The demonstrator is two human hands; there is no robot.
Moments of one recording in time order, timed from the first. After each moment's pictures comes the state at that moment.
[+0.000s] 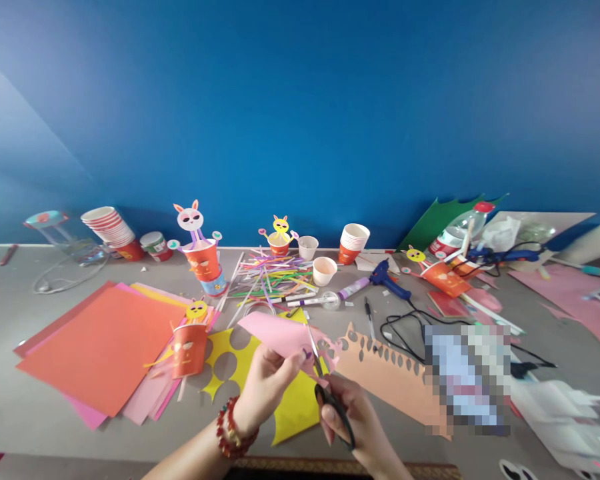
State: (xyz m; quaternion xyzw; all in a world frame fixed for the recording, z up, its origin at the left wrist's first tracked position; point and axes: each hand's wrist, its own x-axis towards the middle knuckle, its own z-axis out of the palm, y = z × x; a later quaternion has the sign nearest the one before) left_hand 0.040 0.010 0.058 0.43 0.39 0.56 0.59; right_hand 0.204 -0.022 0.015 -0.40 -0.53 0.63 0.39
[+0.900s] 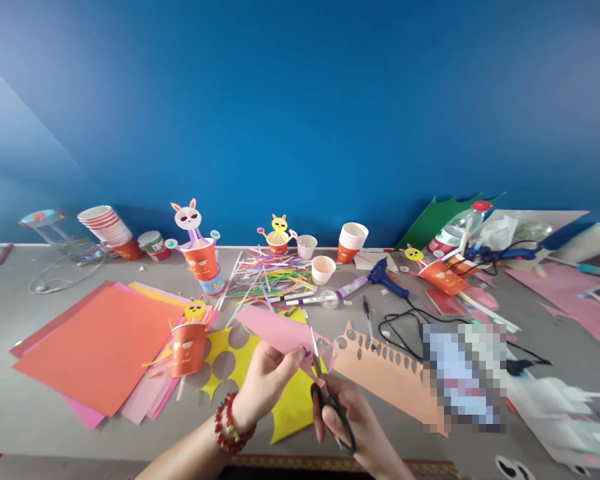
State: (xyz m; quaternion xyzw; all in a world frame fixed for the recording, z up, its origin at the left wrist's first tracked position) left_hand 0.041 0.015 0.058 0.45 0.37 0.53 0.61; right_hand 0.205 -0.024 0.029 -0.39 -0.57 0.61 0.38
